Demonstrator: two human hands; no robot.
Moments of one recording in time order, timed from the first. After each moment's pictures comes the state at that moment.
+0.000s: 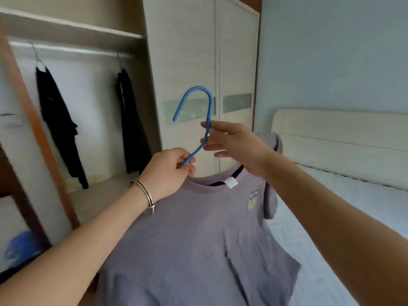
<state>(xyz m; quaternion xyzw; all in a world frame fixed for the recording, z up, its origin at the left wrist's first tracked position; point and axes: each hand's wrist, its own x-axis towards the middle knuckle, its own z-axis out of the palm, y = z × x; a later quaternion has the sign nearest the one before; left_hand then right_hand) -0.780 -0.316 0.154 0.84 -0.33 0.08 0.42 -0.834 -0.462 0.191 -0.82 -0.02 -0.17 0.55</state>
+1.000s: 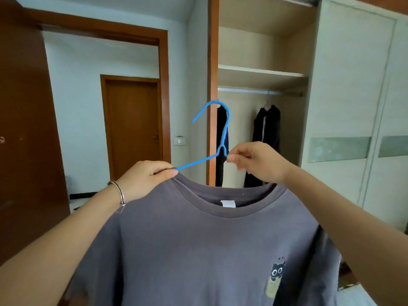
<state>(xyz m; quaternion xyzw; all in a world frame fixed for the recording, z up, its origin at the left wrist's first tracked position) -0.644 0.194 0.194 0.93 -0.14 0.20 0.28 -0.619 -0.058 0.228 -0.89 -0.29 -0.19 0.28</state>
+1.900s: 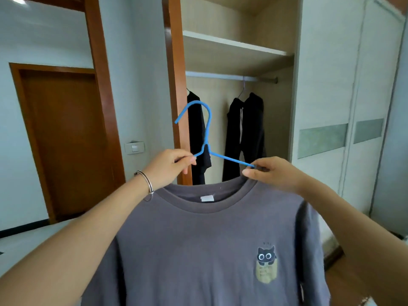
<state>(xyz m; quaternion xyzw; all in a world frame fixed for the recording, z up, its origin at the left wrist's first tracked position) -0.270 0.139 0.200 0.88 -0.29 0.20 0.32 -0.314 -0.110 0.183 -0.93 -0.08 -0.17 0.32</state>
